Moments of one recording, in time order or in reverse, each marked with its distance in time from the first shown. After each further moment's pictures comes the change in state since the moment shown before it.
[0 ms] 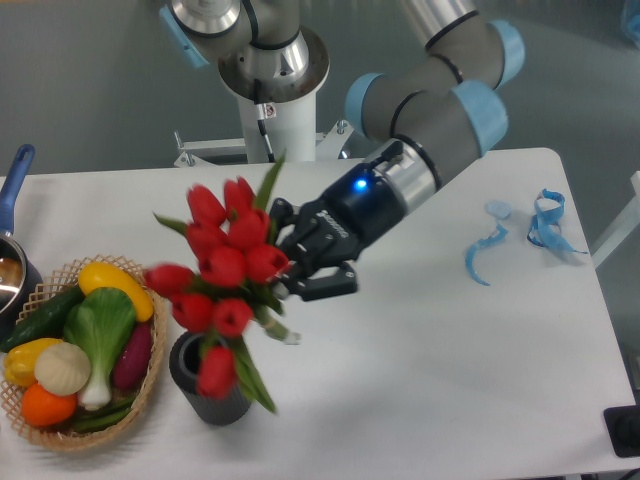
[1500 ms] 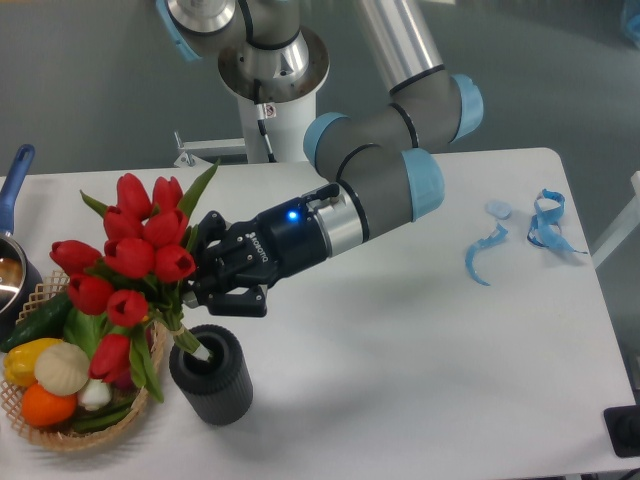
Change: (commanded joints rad) arm -0.086 -0.098 -0.006 -0.002 -0.029 0.020
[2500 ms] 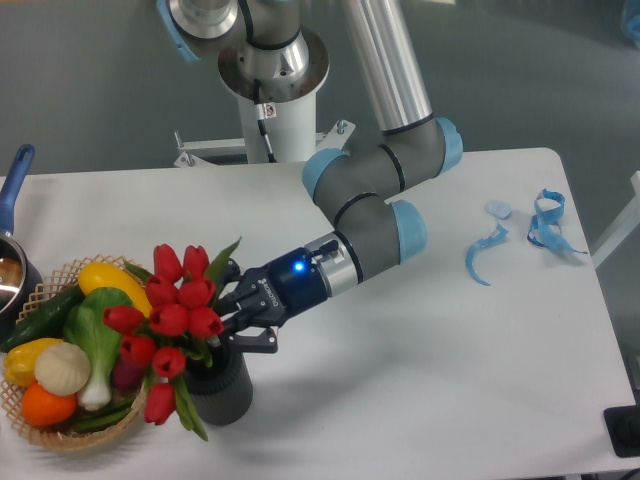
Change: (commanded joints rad) arm 0.034 -0.121 -0.098 0.000 0.023 0.158
